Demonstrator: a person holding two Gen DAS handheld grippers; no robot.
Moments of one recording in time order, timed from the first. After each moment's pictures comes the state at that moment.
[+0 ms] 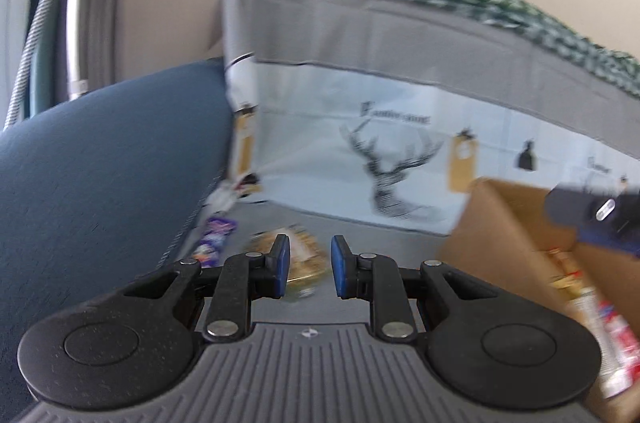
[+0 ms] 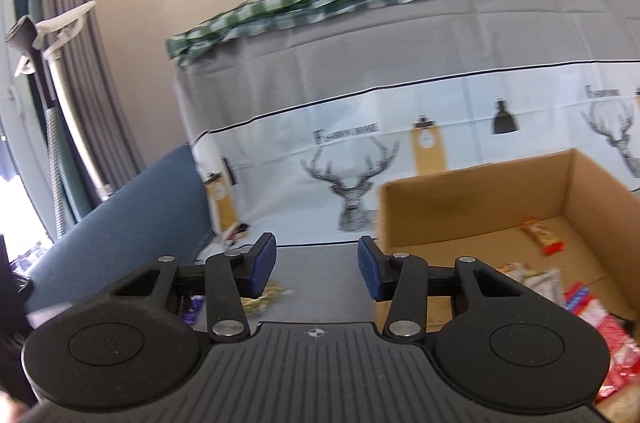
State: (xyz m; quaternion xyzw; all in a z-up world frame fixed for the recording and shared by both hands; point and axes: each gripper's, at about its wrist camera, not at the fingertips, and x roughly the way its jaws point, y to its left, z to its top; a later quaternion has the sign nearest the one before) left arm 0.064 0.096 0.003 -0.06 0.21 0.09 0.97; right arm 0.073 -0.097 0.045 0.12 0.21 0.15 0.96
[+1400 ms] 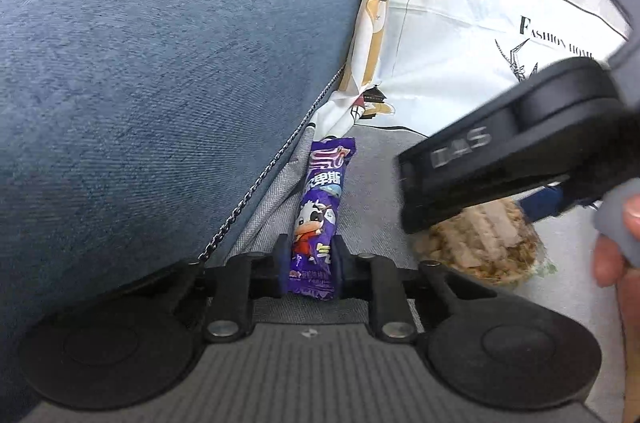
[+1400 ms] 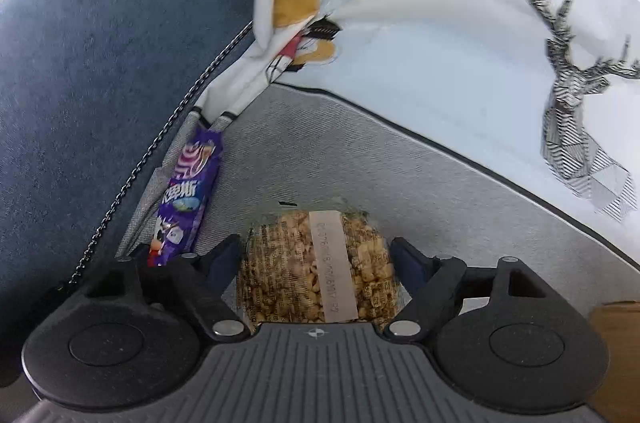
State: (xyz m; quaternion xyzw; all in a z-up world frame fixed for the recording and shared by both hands) left arm 0.168 0.178 -0.073 -0.09 0.32 0.22 0.92; right arm 0.330 0.087 -0.063 -0.07 0.52 0.25 0.82
